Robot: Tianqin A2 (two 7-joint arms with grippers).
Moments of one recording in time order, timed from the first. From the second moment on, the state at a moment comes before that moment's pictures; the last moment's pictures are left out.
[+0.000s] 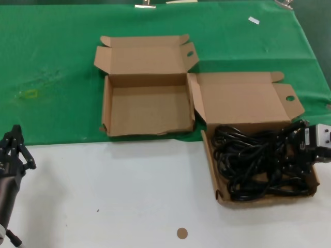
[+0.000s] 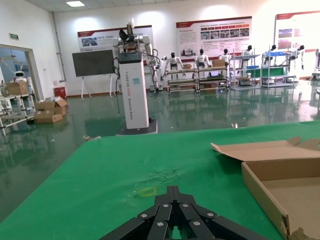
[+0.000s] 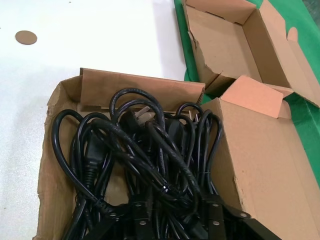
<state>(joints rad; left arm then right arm) 0.00 -0.30 1.60 -1.60 -1.80 0.00 0.00 0.61 0.91 -1.99 1.26 1.48 -0.97 -0.13</state>
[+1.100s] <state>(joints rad) 0.00 -0.30 1.60 -1.60 -1.80 0.00 0.00 0.66 0.95 -1.93 1.39 1.47 -1.03 -0.06</state>
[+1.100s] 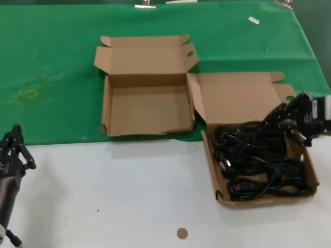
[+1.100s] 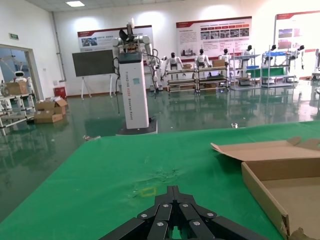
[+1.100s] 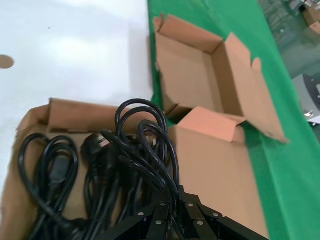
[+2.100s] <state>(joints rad) 0.00 -0.30 1.60 -1.60 -1.80 0.00 0.00 0.95 0.59 -2.07 1.22 1.35 -0.99 -0.02</state>
